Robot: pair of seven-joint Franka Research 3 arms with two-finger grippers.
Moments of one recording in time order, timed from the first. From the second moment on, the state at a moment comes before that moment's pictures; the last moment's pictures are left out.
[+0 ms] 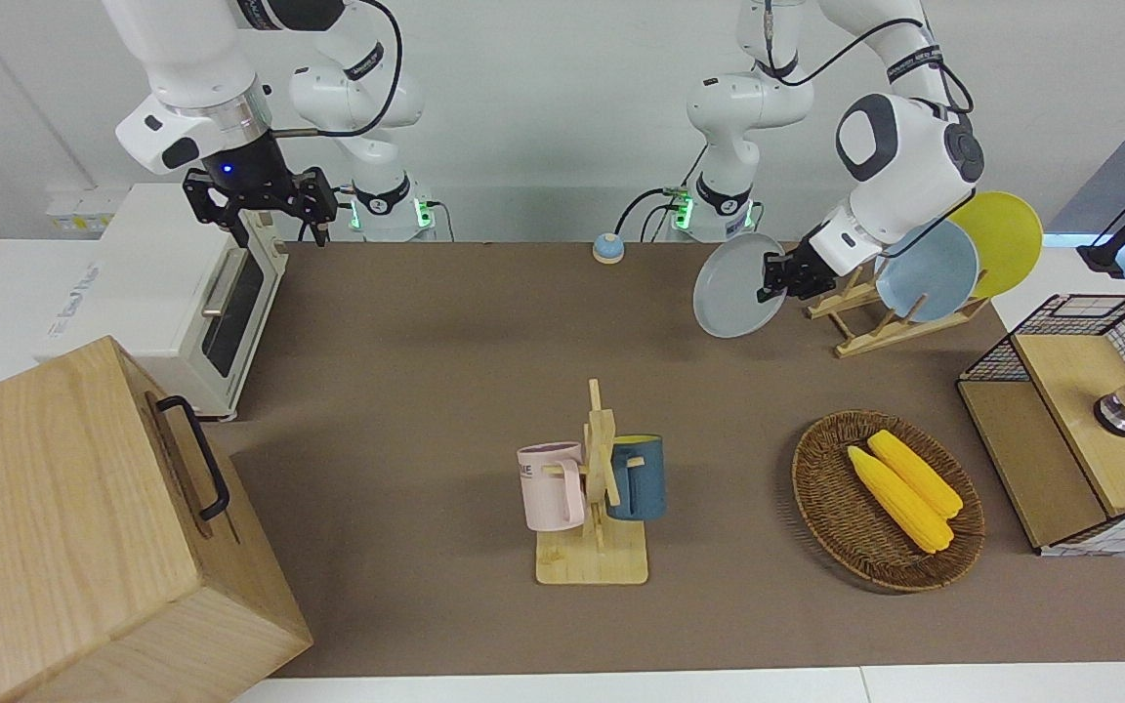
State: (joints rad) left arm 0.11 -0.12 -0.10 -2.17 -0.37 1.85 0.24; right arm -0.09 0.03 0.16 -1.48 -0.03 1.46 0.05
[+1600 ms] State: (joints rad) left arm 0.12 -0.04 -0.10 -2.32 -0.43 2.11 0.48; right arm -0.09 0.03 0.16 -1.48 -0.03 1.46 0.05
